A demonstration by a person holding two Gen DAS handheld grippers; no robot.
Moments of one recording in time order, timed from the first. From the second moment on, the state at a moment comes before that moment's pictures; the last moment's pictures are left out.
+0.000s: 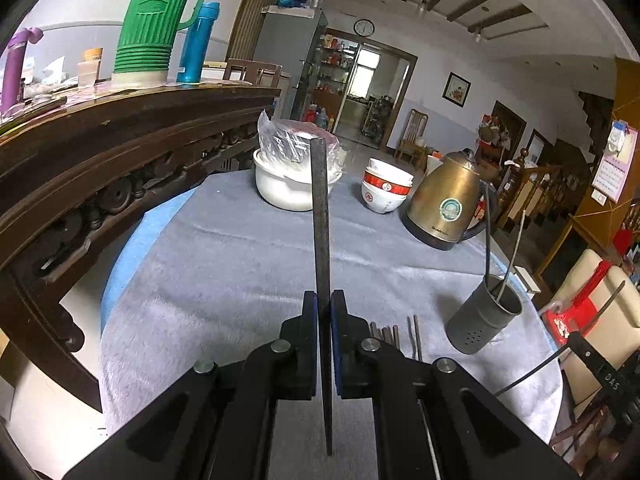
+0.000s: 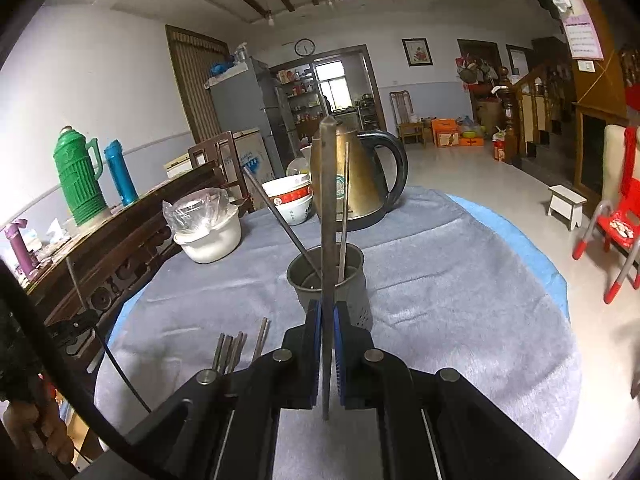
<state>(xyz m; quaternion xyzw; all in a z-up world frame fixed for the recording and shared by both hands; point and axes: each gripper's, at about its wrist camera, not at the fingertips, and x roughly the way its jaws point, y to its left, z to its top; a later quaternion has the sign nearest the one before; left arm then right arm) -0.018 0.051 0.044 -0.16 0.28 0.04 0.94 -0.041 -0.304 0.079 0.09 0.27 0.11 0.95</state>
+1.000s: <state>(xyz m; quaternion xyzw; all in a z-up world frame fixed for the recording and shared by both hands) 0.054 -0.032 0.163 -0.24 0.17 -0.11 0.95 -0.025 -0.356 0.180 0.15 0.15 0.11 0.97</state>
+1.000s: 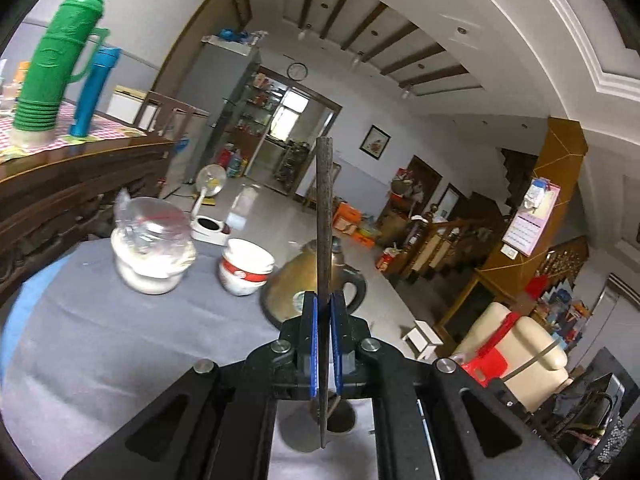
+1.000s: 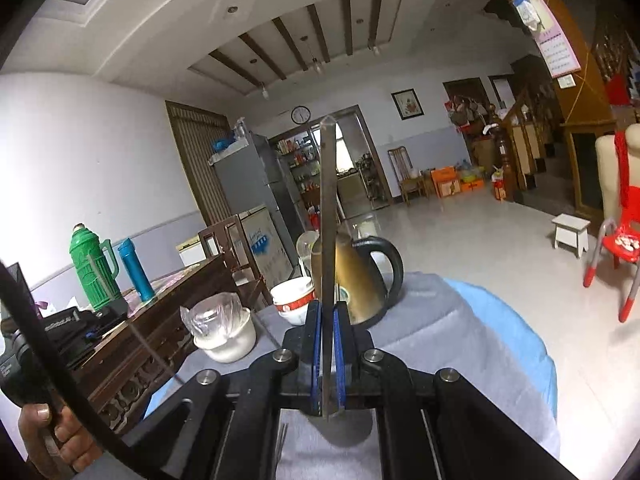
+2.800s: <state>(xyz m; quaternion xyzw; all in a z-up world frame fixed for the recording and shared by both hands) 0.102 -0.089 0.112 -0.14 0.24 -0.08 0.96 0.074 -0.334 0.103 0.14 0.28 0.09 0.94</state>
